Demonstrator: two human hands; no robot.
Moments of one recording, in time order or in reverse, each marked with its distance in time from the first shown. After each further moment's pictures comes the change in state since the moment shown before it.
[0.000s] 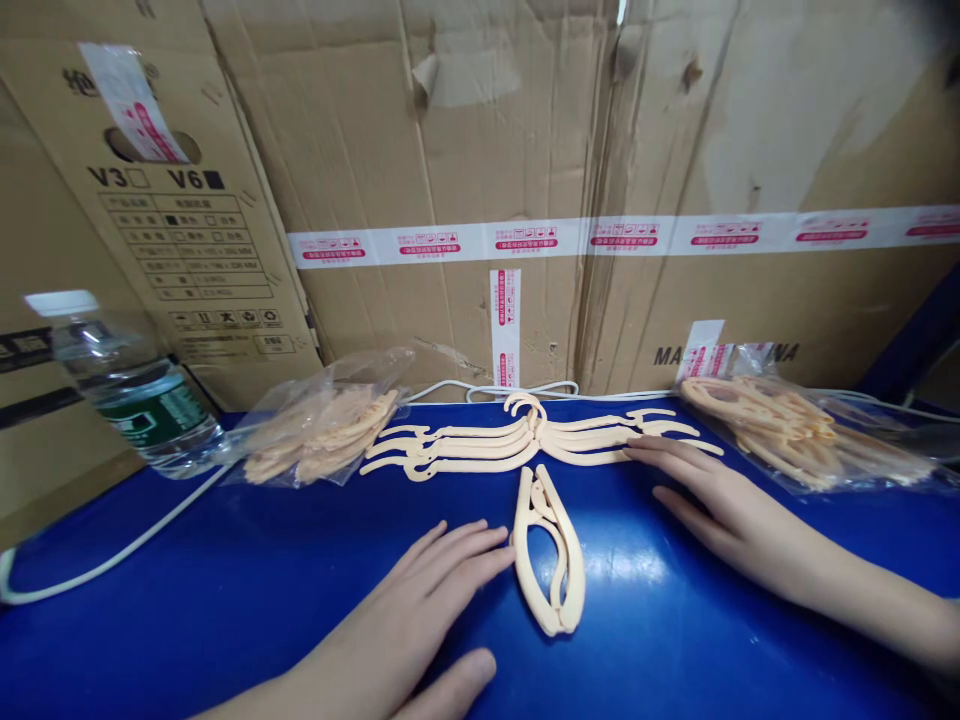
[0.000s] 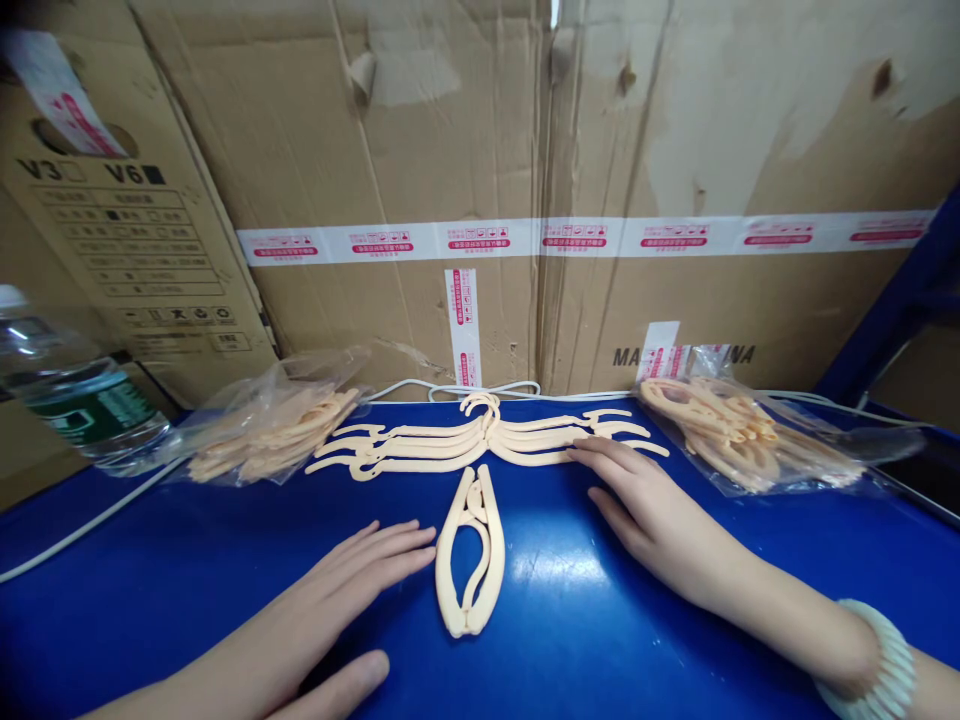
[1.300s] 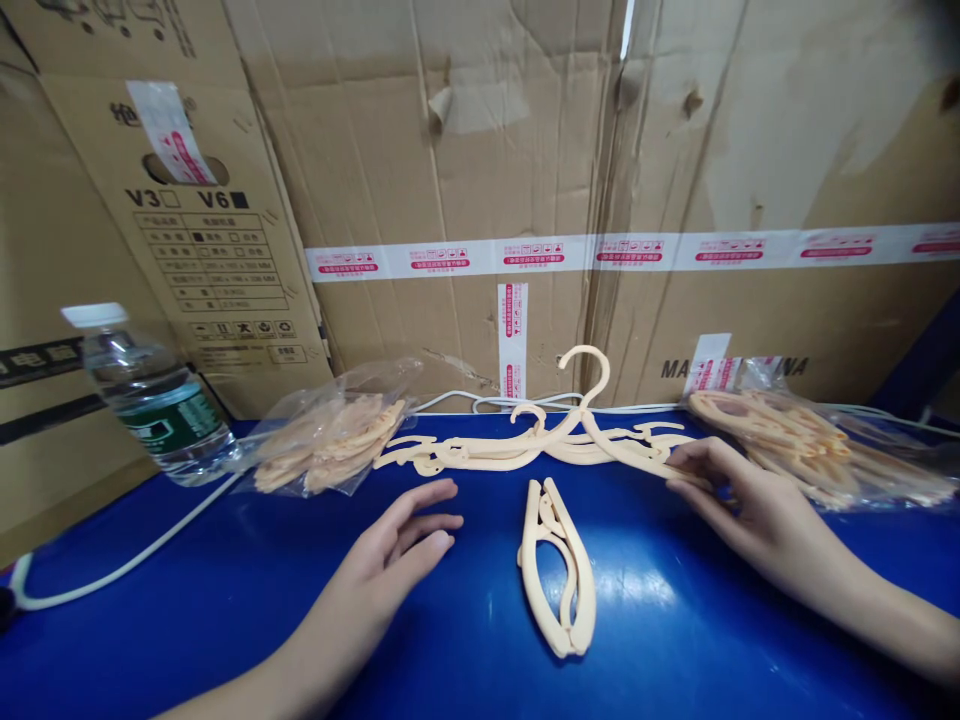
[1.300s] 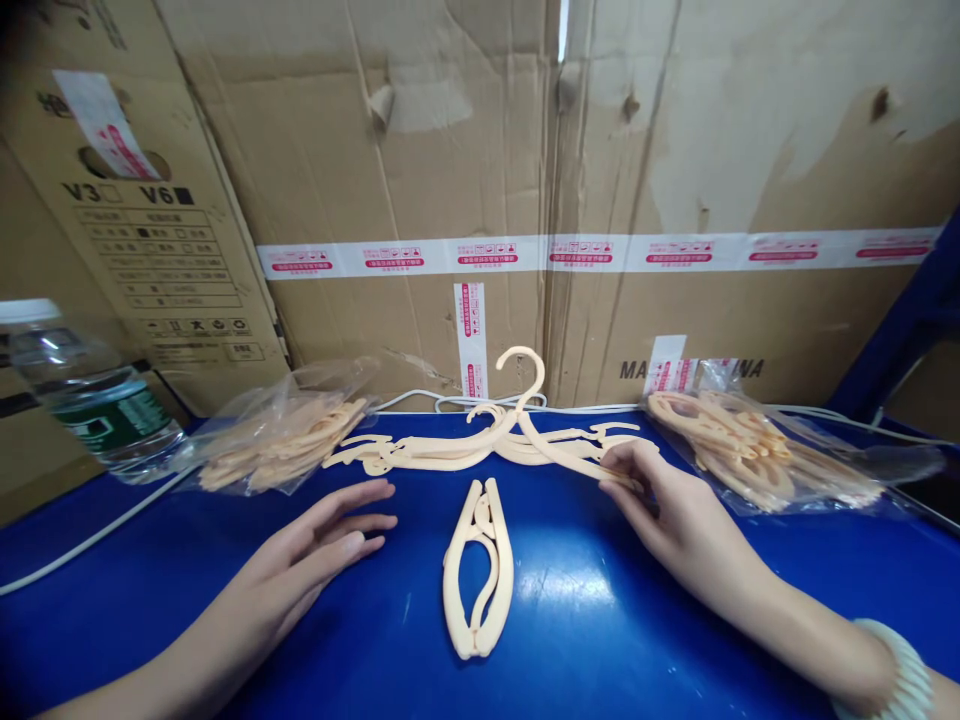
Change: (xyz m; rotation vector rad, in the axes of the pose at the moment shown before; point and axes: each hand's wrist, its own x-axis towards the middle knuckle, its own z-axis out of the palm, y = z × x) left_hand 0.013 -0.044 0.011 -0.815 0.437 -0.429; right_hand 0.004 -0.004 -0.007 0.177 0.195 0.178
